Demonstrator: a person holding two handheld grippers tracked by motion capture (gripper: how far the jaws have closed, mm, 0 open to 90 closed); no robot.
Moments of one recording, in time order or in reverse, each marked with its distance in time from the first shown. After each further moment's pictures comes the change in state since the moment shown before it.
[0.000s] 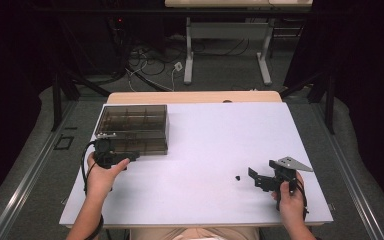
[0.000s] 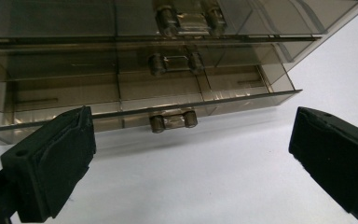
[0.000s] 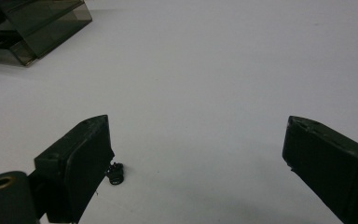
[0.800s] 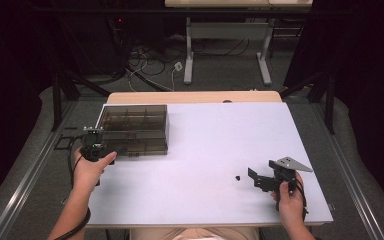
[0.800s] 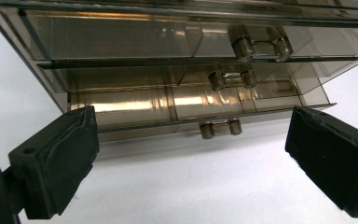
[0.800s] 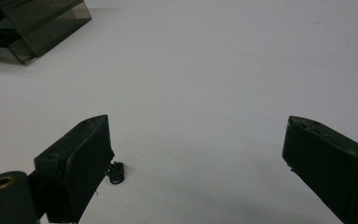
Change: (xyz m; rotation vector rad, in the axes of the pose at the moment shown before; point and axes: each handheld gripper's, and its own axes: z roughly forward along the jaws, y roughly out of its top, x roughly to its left) left arm 0.034 0.017 -0.012 0.054 0.028 -0.034; right arm 0.001 -0.001 0.001 0.002 -0.005 -0.007
